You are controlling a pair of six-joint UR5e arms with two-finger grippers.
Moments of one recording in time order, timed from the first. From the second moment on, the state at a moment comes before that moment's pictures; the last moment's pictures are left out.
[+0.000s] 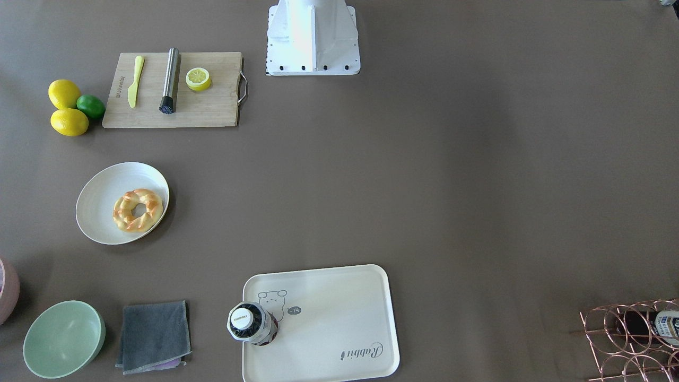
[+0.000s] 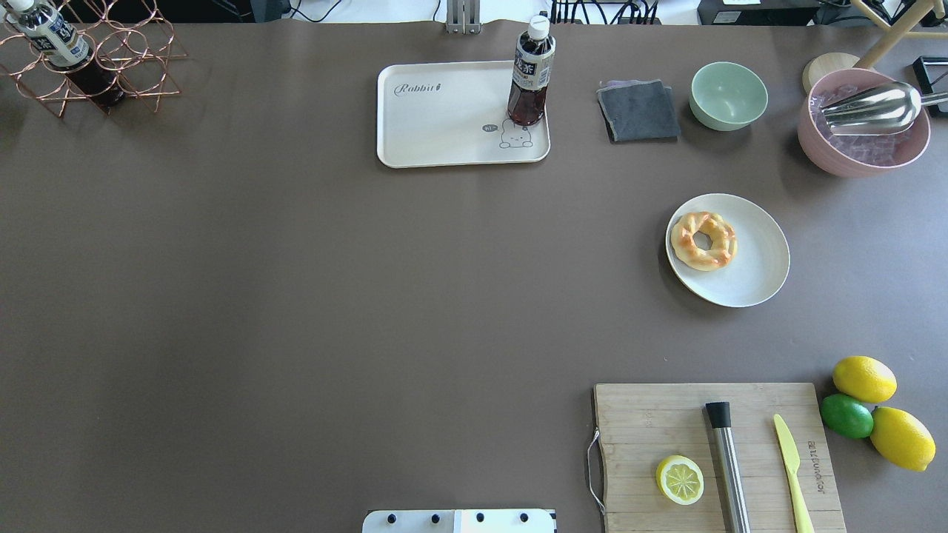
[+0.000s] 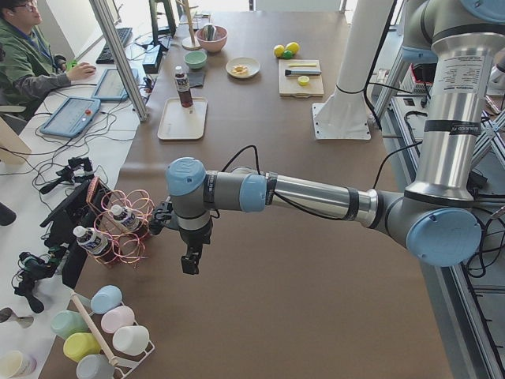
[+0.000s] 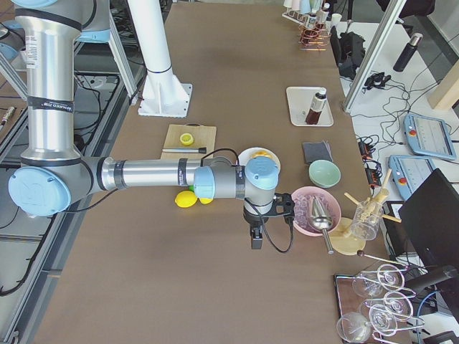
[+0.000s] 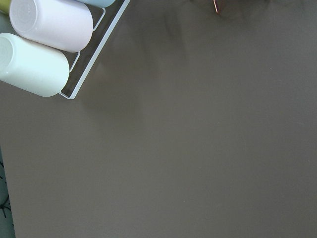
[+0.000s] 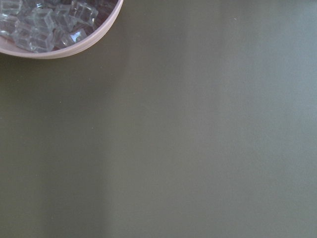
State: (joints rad) left arm -1.59 -1.66 -1.66 -1.45 -2.22 0.16; right arm 1.53 -1.64 1.70 -1.57 2.25 0.01
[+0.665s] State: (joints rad) left arm -1.59 -1.66 -1.65 -1.47 -2.22 0.16; right arm 1.53 -1.64 1.70 -1.57 2.25 0.01
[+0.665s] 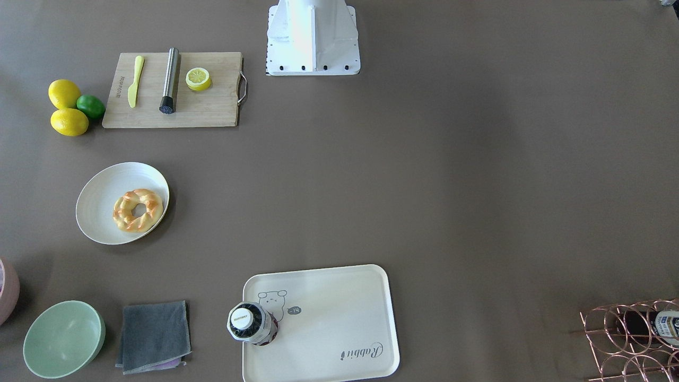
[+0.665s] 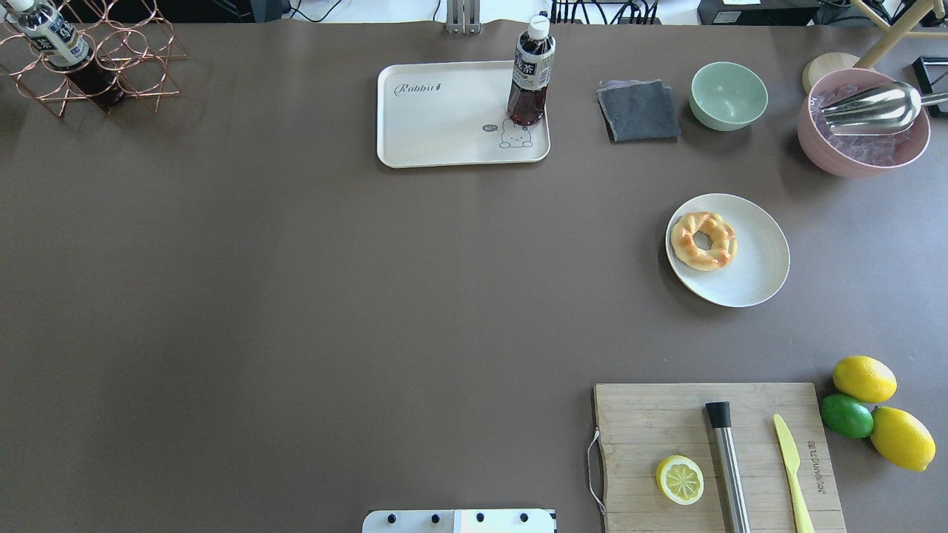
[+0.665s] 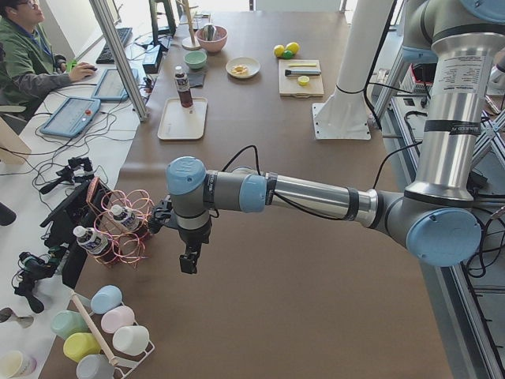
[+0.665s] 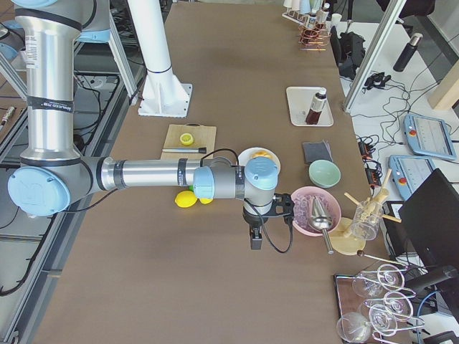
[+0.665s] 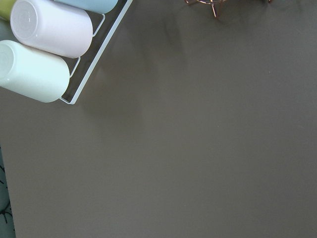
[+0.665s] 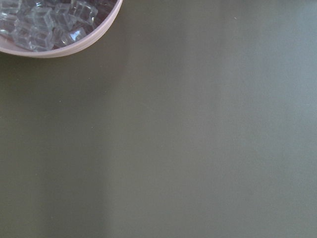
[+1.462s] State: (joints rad) left arm -1.59 -1.66 -1.65 -1.62 -2.22 0.16; right arm 1.53 -1.64 1.72 -1.57 2.25 0.00
